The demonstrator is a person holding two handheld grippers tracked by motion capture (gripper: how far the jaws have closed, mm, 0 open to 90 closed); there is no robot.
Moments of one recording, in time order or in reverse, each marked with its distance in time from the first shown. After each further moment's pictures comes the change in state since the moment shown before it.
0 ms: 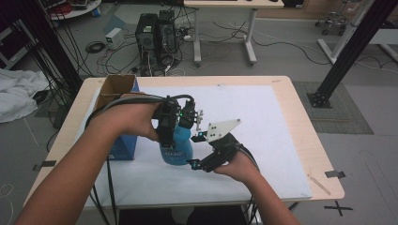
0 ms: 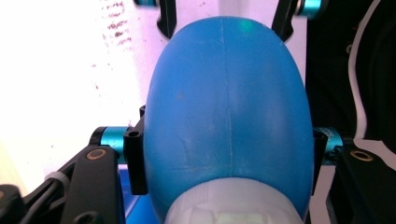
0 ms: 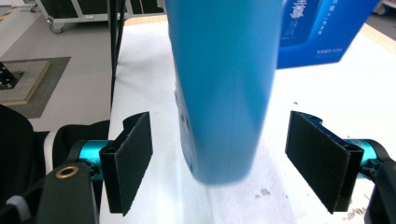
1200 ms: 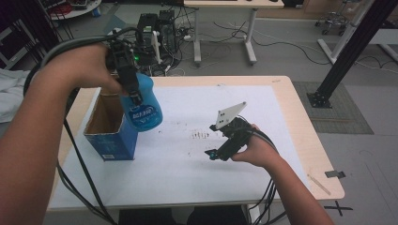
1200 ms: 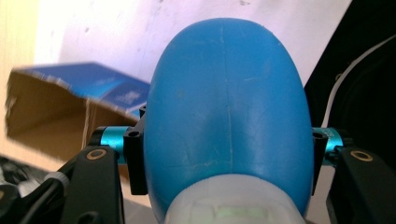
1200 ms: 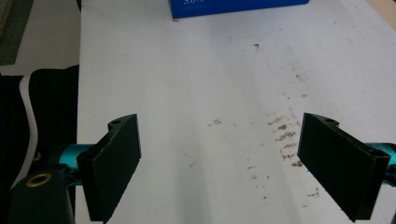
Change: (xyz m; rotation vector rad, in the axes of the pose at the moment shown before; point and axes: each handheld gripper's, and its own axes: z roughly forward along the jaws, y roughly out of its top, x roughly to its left) left arm 0.058 -0.095 -0.101 -0.015 -0.004 -0.515; right arm -0.031 0.015 -0.035 0.259 -0.051 -0.020
